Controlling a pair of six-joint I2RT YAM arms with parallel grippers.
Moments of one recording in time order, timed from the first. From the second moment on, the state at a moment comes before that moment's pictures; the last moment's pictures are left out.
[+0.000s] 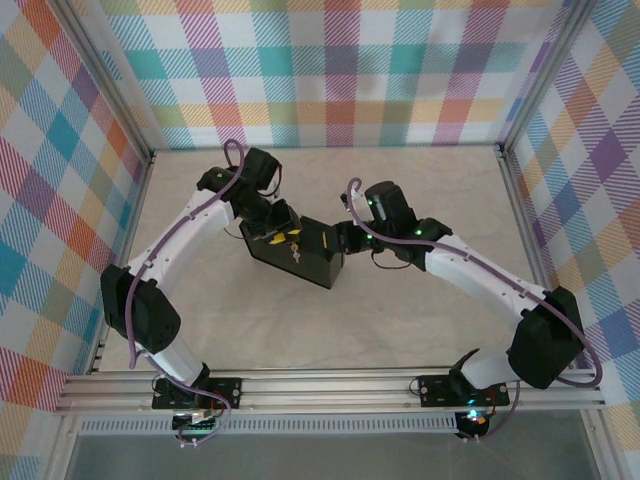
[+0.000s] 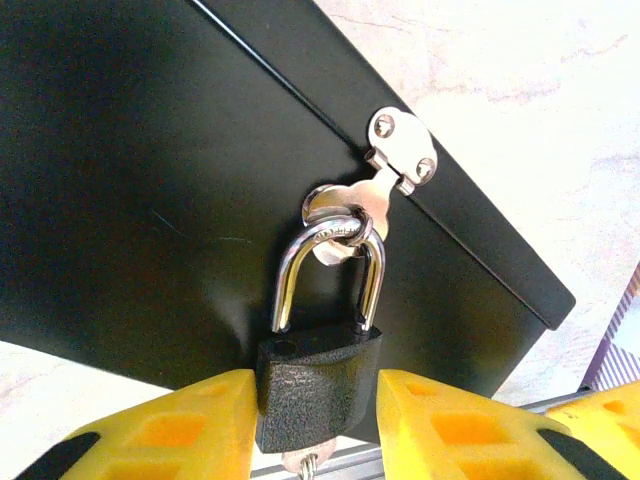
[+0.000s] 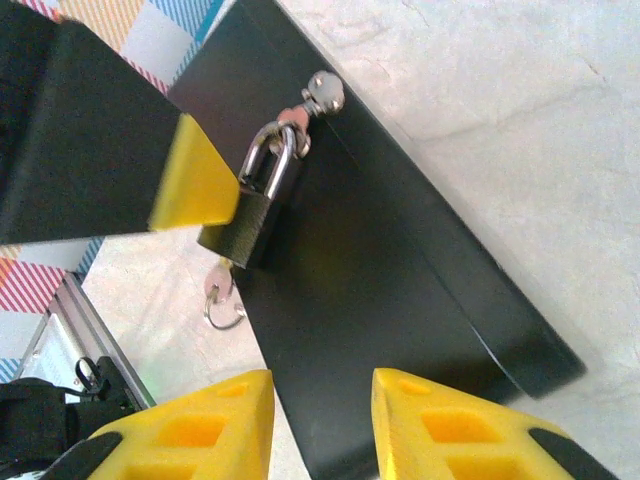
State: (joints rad) left arm -0.47 1.65 1.61 -1.15 0.29 -0.78; right arm 0.67 1.41 1.15 -0.40 -0.38 0.44
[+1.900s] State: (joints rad) left arm -0.50 1.70 1.66 -0.91 0.50 -0.89; right arm 0.68 1.52 1.21 -0.39 -0.38 0.41
